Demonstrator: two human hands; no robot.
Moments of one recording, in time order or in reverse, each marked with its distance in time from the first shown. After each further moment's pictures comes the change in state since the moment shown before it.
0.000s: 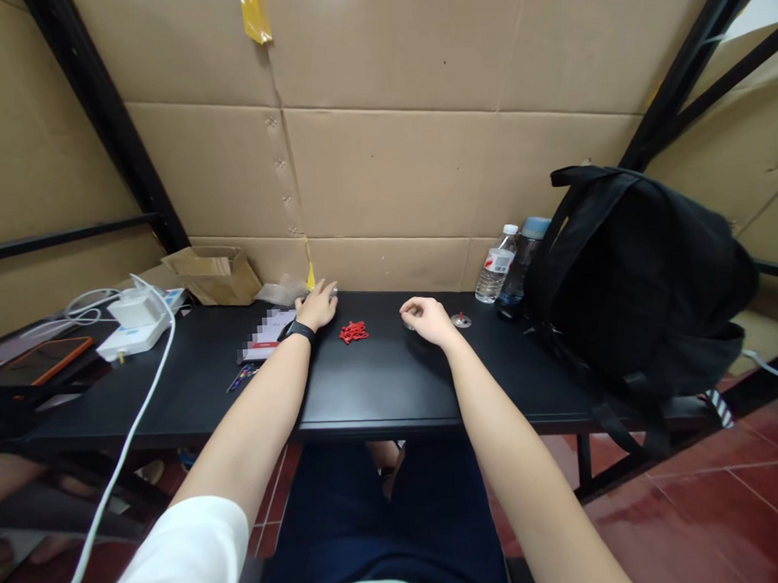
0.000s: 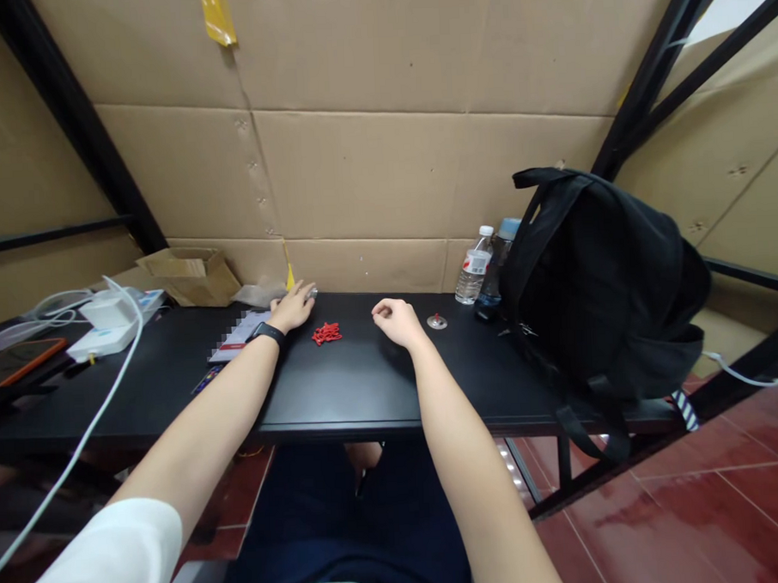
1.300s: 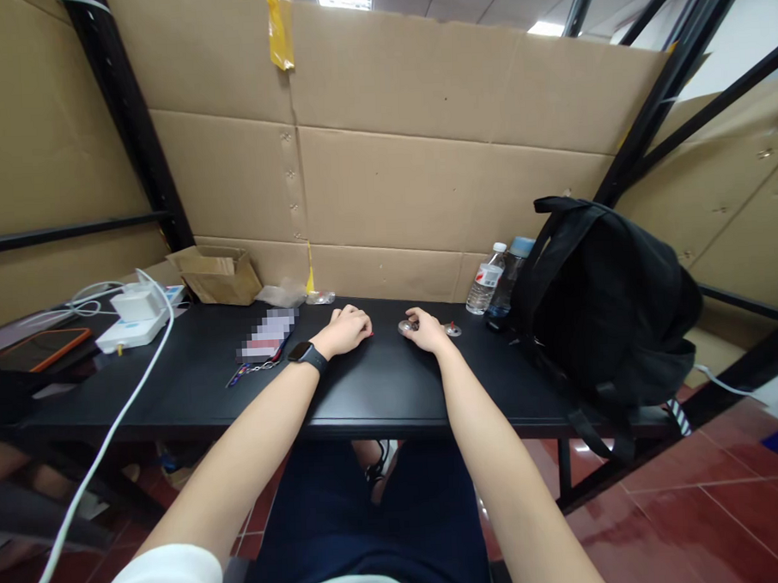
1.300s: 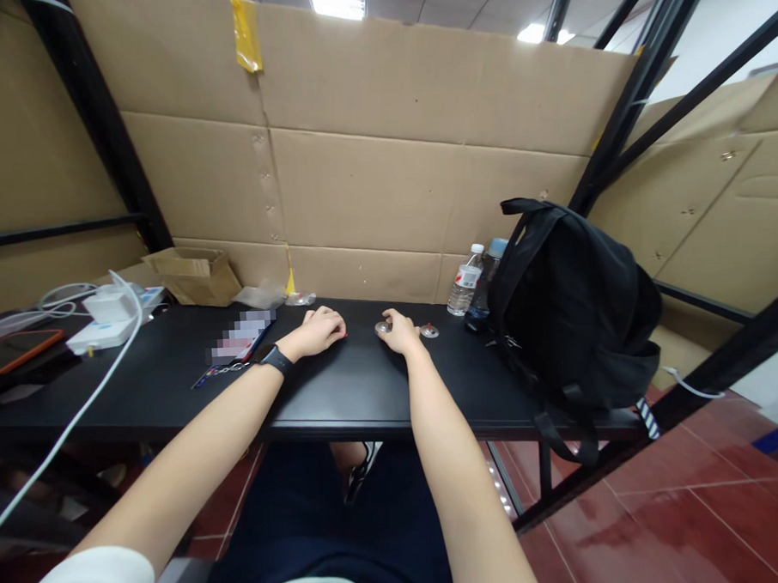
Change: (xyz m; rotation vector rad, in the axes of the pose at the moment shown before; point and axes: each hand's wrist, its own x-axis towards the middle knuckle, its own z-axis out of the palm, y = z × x) left_hand -0.066 0.071 -0.013 -0.106 -0.104 0.549; right_hand -0.004 0.023 -0.001 -0.340 -0.021 0.200
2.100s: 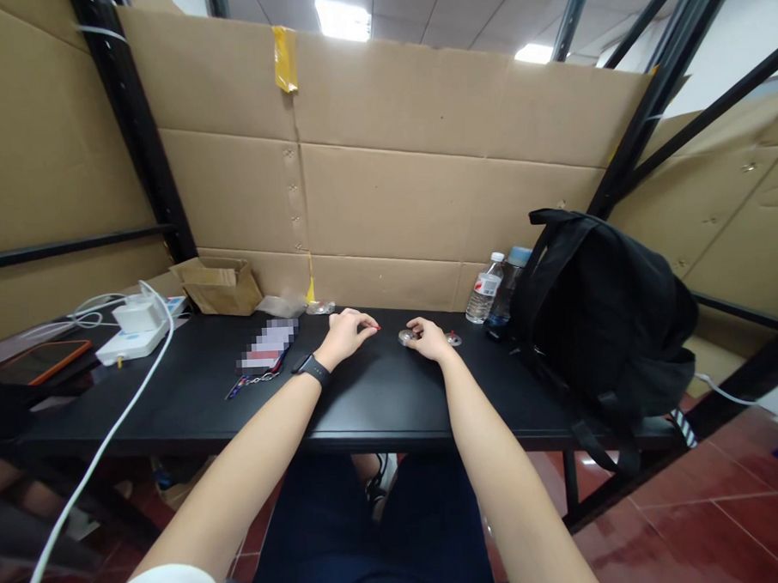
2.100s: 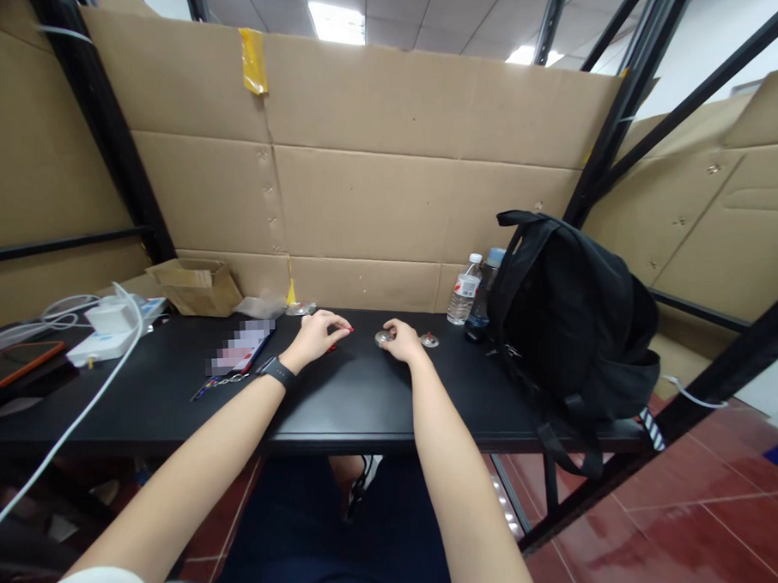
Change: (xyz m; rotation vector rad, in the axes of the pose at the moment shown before) left_hand 0.006 0.017 -0.011 -0.174 0.240 -0.113; right_hand 0.012 0.020 0.007 0.134 0.049 -0.041
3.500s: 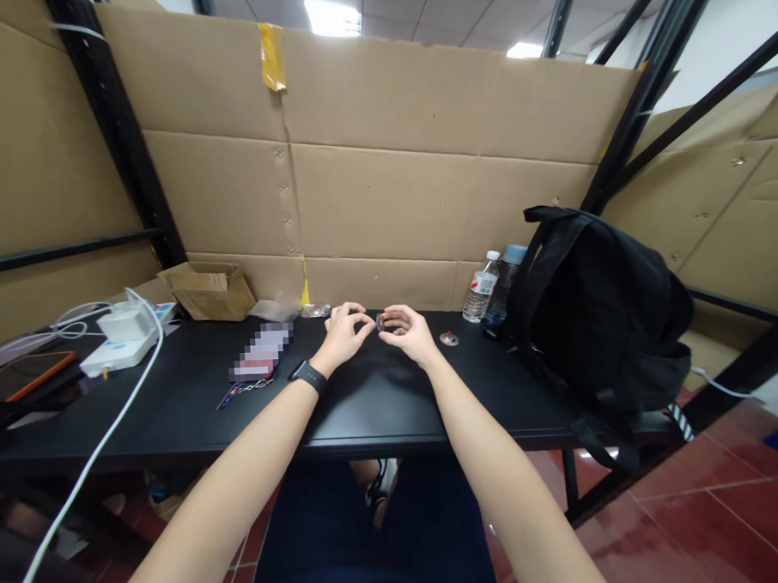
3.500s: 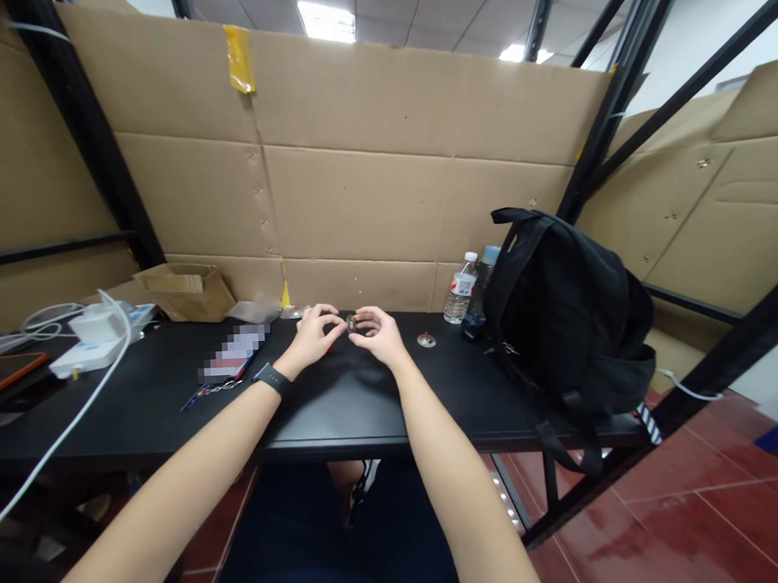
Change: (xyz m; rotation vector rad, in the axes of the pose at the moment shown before) left_hand -0.001 0.007 0.006 0.008 0.137 -0.083; right_hand -0.019 -0.066 0.007 0.769 -0.015 -0.247
